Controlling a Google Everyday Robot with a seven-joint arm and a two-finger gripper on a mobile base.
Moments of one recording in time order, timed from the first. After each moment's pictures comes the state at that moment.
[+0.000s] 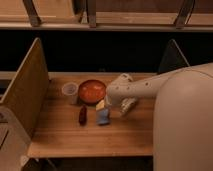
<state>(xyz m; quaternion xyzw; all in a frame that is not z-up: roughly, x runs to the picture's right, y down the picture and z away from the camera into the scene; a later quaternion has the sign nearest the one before) 0.024 0.116 0.831 -0.23 0.10 0.67 0.70</state>
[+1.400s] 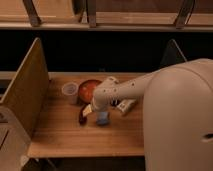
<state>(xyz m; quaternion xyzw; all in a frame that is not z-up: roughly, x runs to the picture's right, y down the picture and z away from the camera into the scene) -0.055 0.137 0.826 -0.28 0.07 0.61 0.74</state>
